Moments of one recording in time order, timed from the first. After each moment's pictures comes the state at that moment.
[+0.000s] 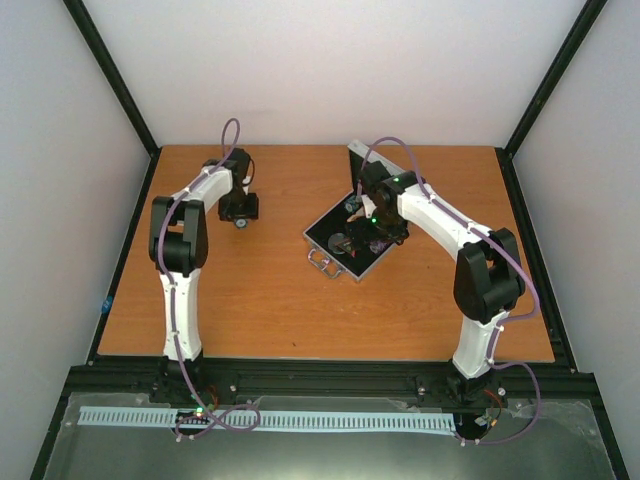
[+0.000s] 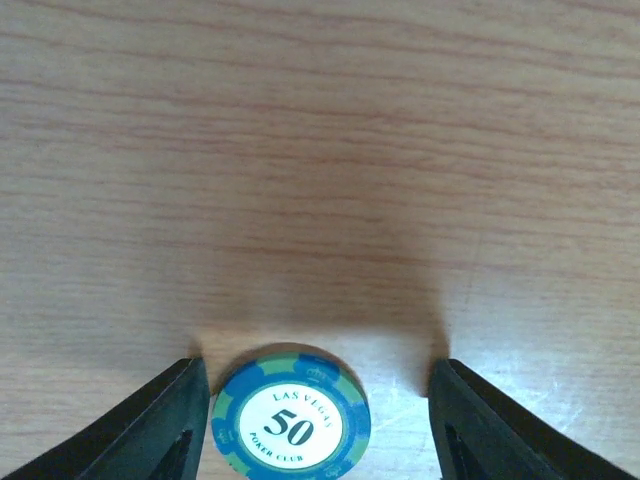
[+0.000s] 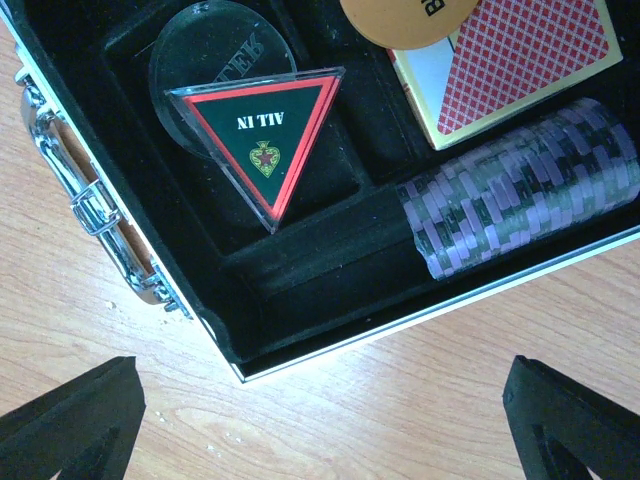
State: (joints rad) left arm -0.13 2.28 1.83 -0.96 -0.05 -0.22; right arm 0.49 1.86 1.56 -1.08 -0.11 0.17
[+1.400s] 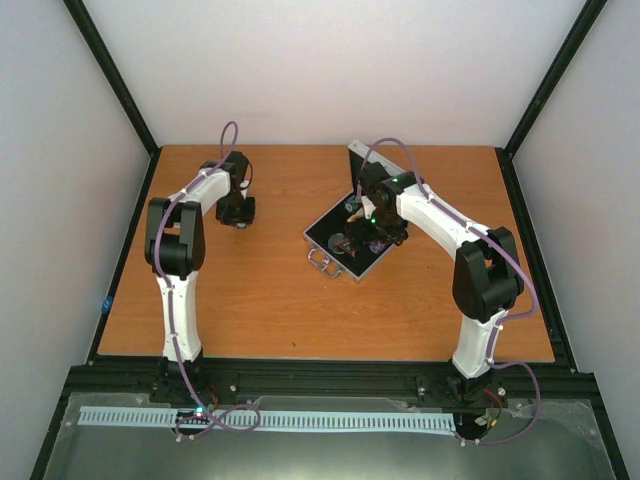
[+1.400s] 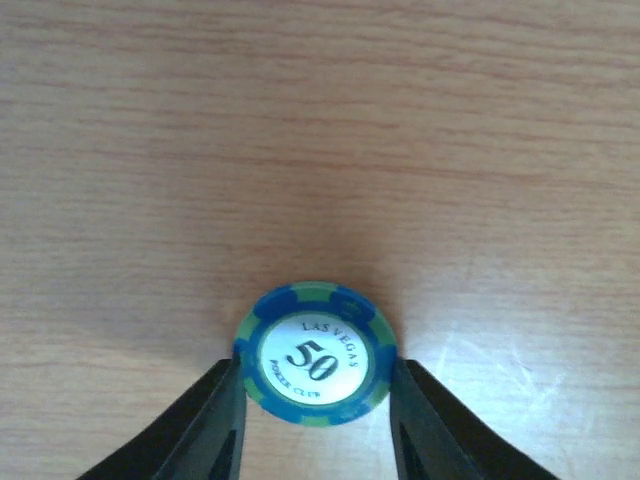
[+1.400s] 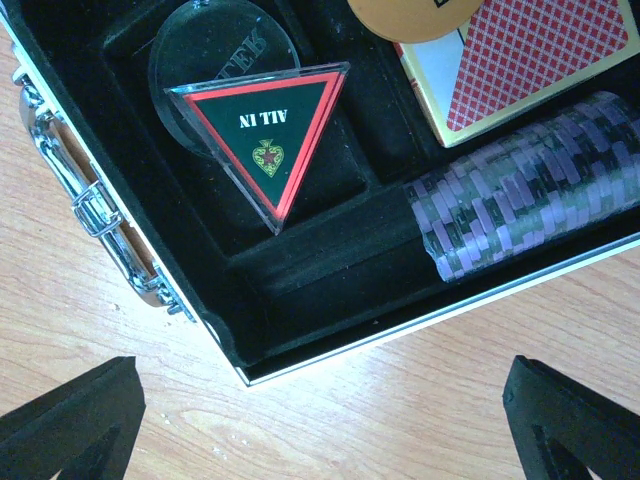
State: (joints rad) left arm -0.13 2.22 1.74 -0.95 -0.04 -0.21; right arm 0.49 1.87 1.56 -1.08 -0.12 0.18
